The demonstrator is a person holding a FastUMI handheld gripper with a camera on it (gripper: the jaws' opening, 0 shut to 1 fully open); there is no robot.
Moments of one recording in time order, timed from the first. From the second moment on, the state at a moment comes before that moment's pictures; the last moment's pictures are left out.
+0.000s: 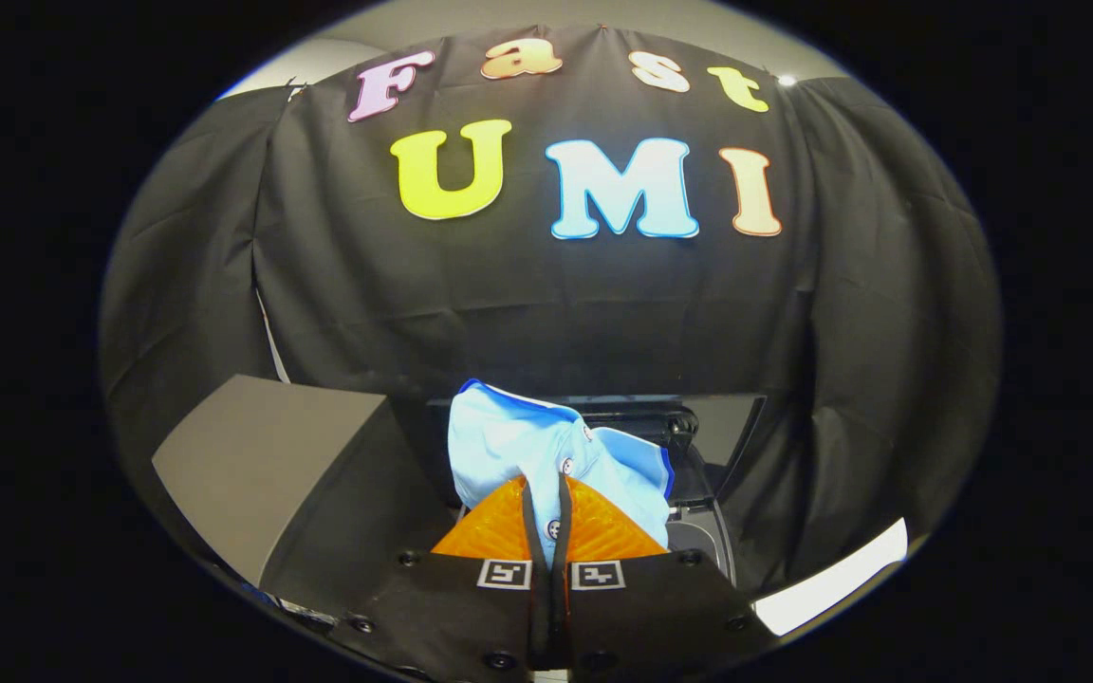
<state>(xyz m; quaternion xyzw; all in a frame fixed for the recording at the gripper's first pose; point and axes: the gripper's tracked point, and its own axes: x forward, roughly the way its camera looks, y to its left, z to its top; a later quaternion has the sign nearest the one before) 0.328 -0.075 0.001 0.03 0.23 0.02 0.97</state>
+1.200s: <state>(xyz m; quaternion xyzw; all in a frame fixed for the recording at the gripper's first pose) 0.329 -0.086 -0.204 0.07 0.40 -0.01 0.91</state>
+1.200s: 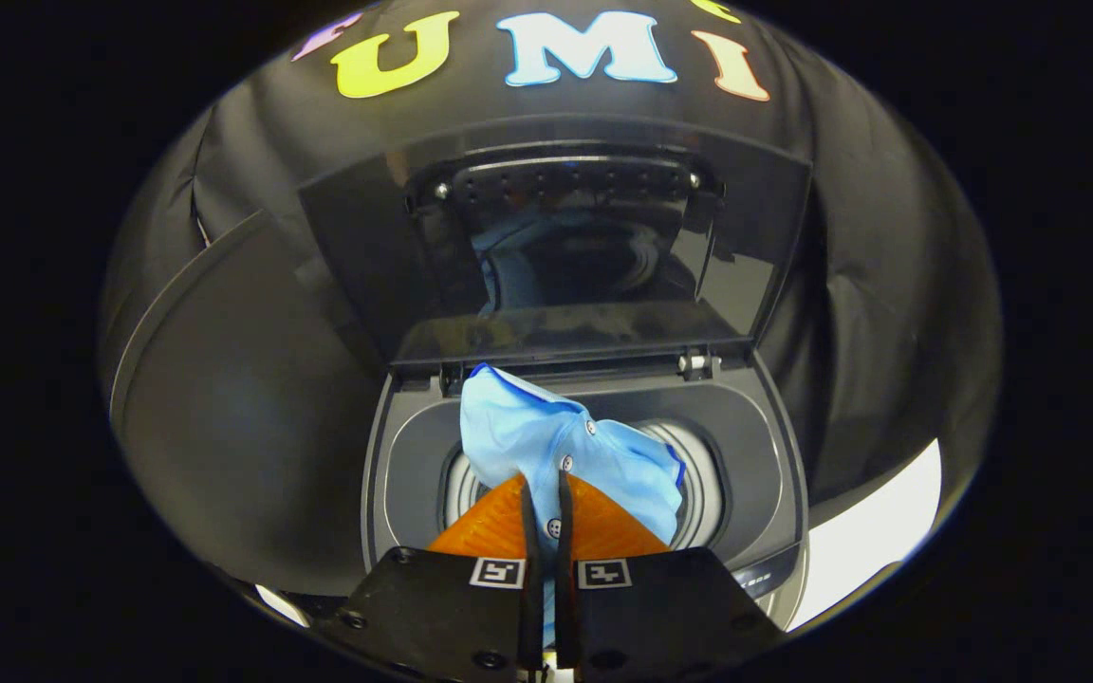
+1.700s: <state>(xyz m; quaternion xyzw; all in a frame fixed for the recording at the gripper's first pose) 0.318 -0.086 -0.217 0.03 0.41 -0.03 0.91</state>
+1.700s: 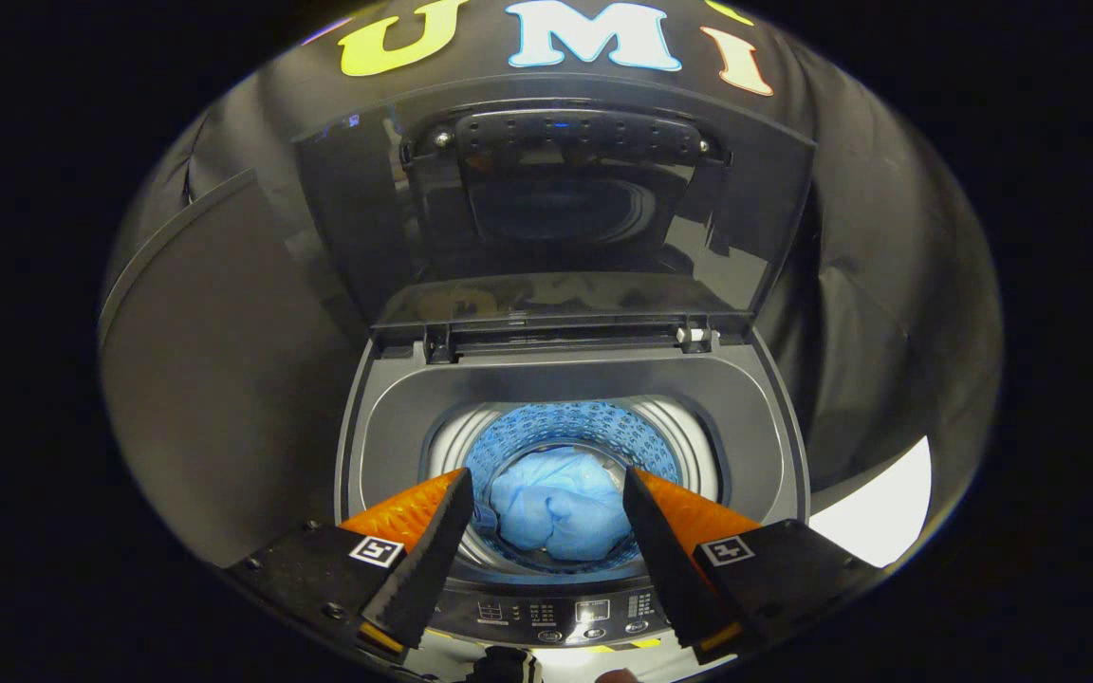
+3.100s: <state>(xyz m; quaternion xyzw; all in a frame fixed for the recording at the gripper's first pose) 0.405 -0.087 -0.015 0.05 0.10 0.01 0.99</state>
